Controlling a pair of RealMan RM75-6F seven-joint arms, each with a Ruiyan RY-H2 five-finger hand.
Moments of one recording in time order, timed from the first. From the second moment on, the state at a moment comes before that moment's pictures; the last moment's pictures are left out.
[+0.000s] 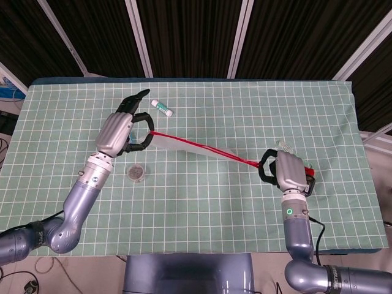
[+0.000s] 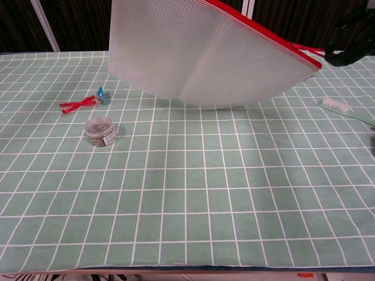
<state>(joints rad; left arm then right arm) -0.84 -1.26 -0.39 -1.81 0.97 1.08 0.10 0.65 -1.36 0.39 -2.07 -0.55 1.48 -0.56</state>
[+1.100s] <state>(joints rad) -0.71 -1.14 -0.28 -1.87 1.04 1.07 0.05 0.57 -1.22 0.34 -2.12 -0.63 1.45 -0.51</state>
